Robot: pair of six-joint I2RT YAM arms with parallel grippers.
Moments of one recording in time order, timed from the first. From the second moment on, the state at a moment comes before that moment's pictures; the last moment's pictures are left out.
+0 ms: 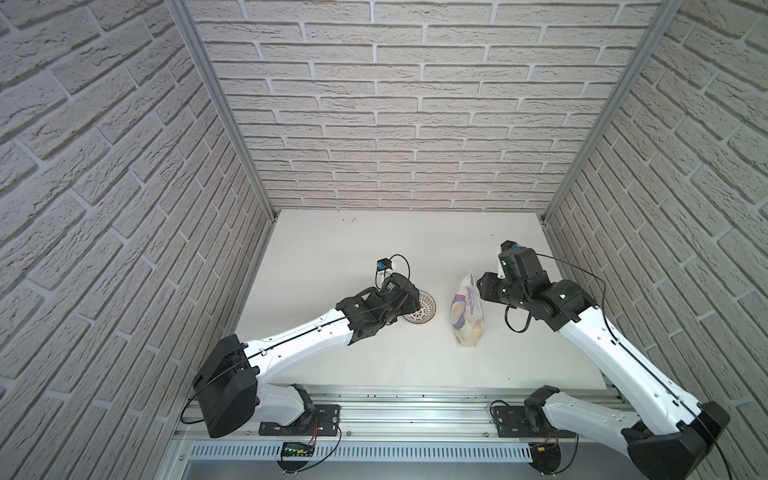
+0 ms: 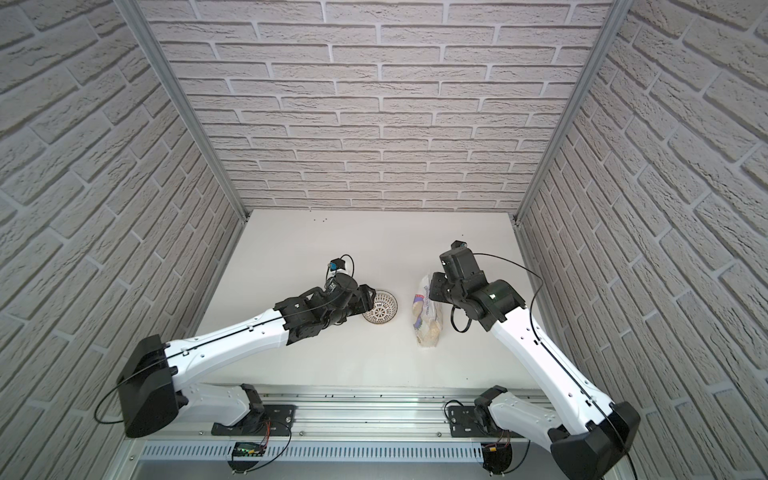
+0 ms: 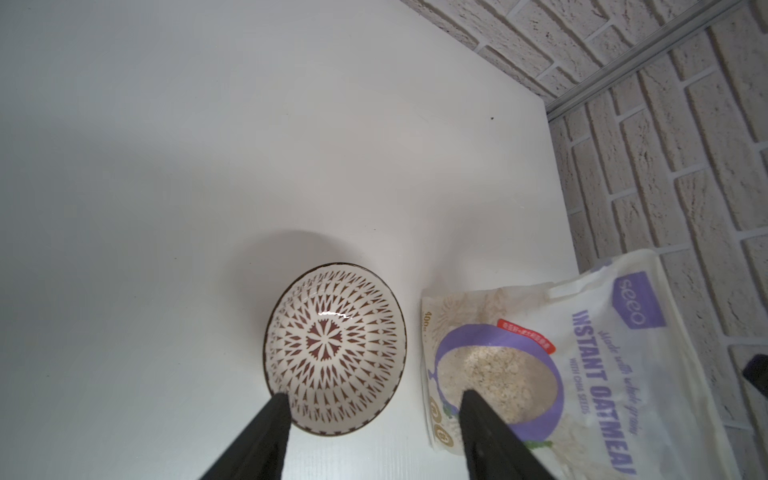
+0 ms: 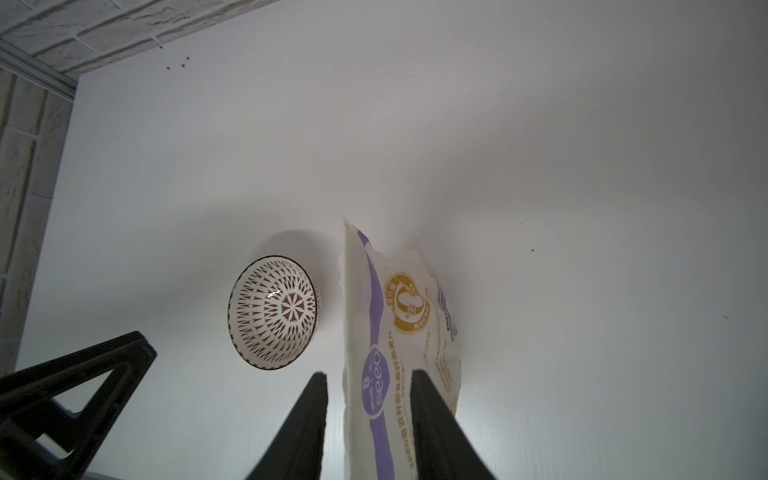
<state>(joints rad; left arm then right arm) -0.88 1.35 0.95 -0.28 -0.24 -0.93 0.52 1.05 1.11 -0.86 0.14 0.63</state>
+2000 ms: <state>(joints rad) -0.90 1.47 1.05 -0.13 -0.09 -0.93 0.52 0.98 0.95 -0.78 0.07 0.66</state>
